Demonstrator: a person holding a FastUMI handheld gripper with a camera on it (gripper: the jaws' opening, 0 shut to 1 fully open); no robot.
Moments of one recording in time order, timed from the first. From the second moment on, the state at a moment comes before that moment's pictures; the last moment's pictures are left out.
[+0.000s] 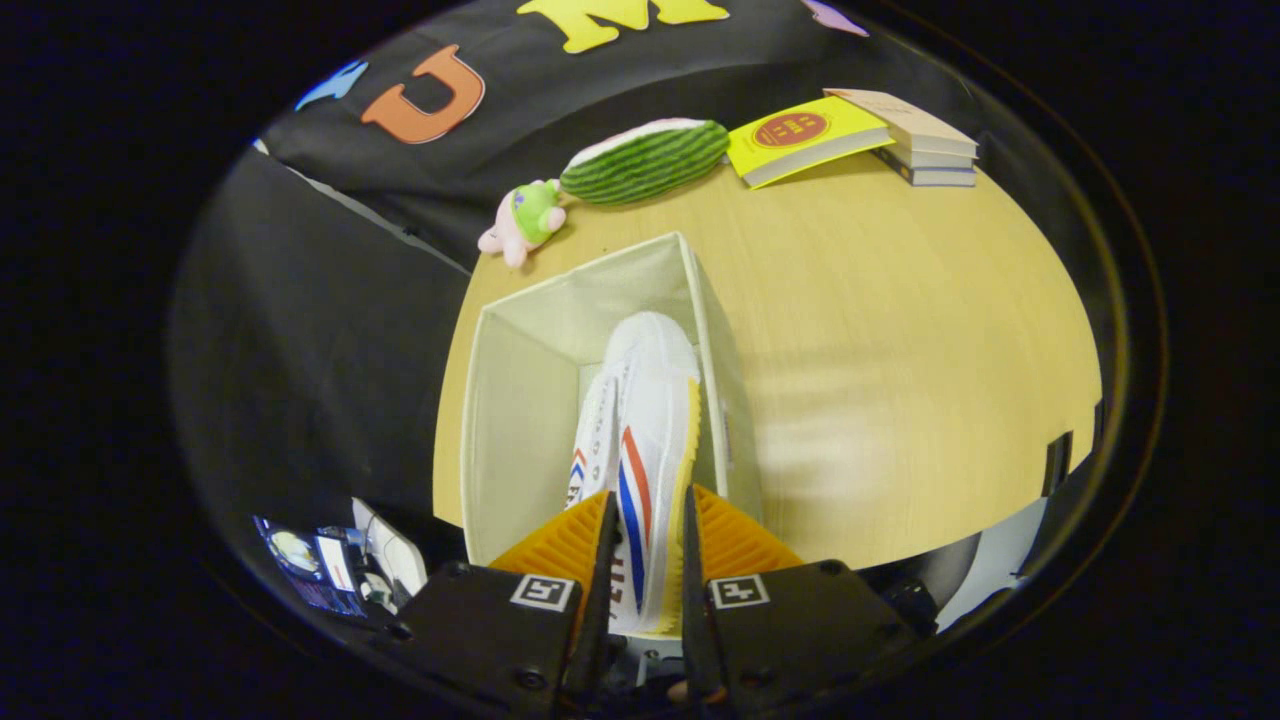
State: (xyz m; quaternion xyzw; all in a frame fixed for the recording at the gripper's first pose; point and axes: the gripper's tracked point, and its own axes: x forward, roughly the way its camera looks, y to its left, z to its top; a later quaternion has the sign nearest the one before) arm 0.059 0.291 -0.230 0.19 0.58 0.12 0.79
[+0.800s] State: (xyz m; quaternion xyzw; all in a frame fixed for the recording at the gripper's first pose) arm 0.105 0.256 -0.115 0.02 0.27 0.14 0.95
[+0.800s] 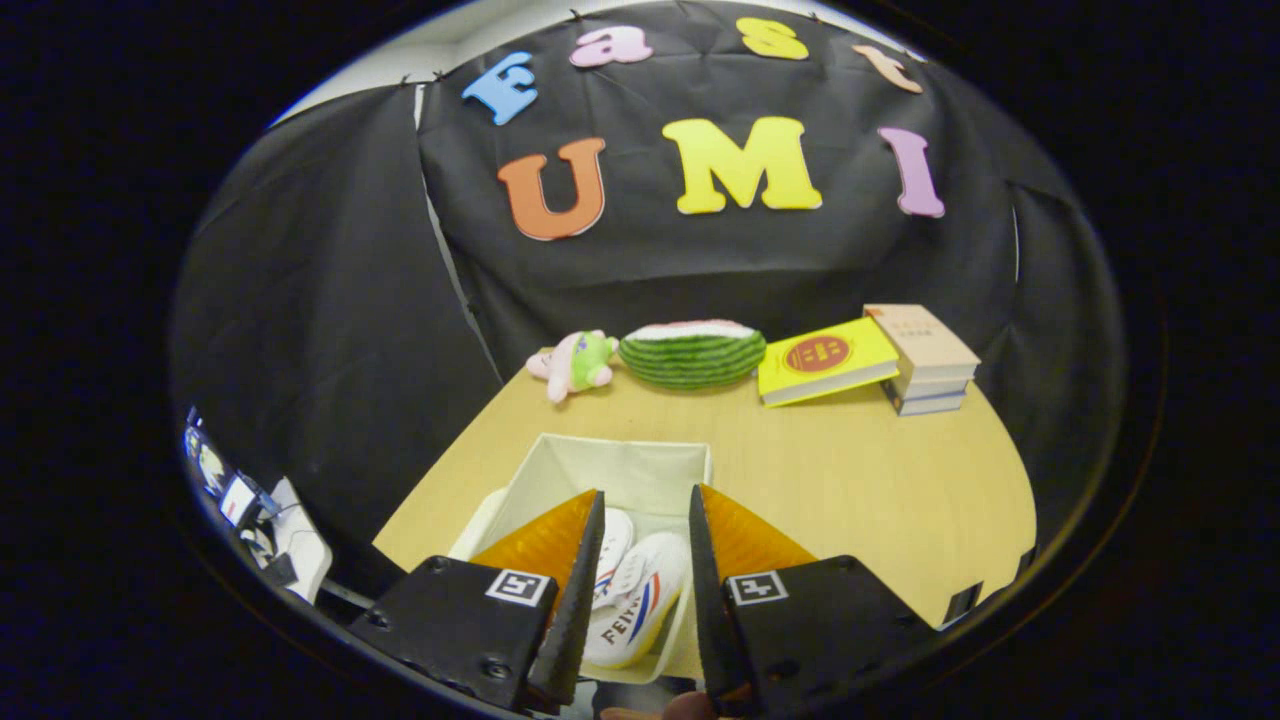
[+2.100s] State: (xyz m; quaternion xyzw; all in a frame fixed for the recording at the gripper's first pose) arm -0.005 0.147 -0.003 0.03 -0.02 0.02 1.00
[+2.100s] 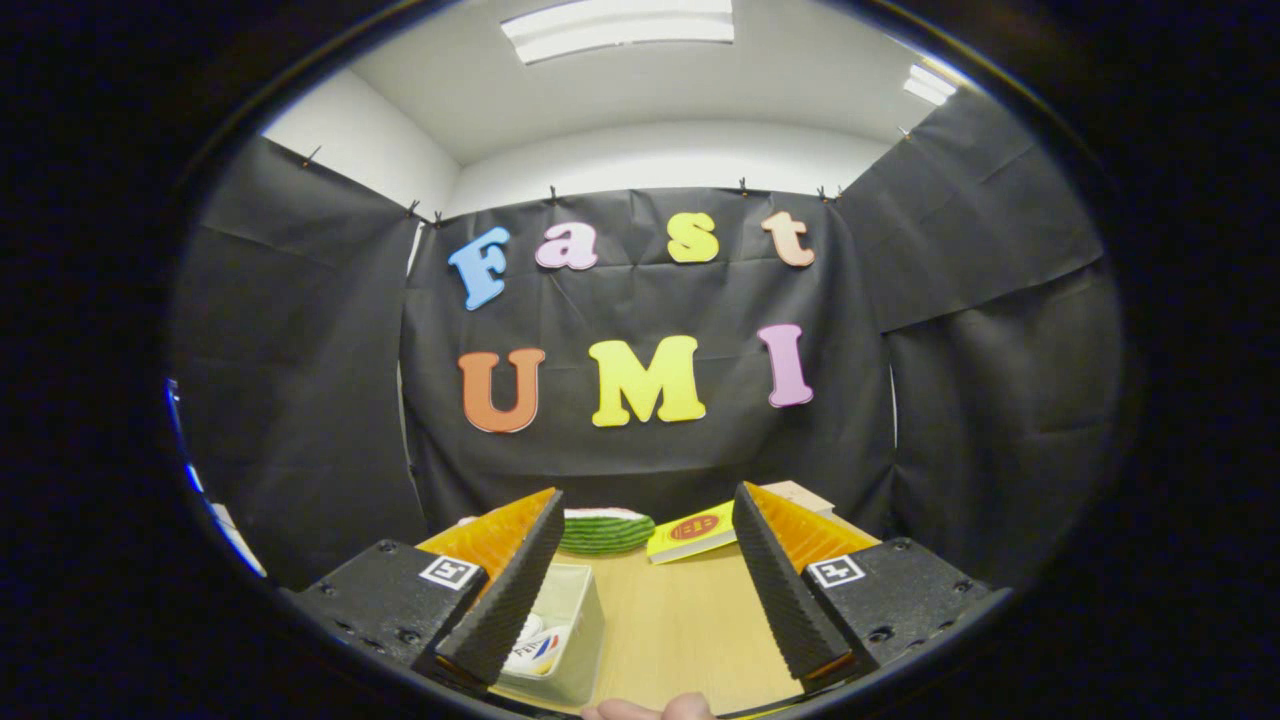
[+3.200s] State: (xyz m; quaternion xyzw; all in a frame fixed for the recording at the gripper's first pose) arm -0.011 0.143 0.016 0.02 -0.02 0.03 1.00
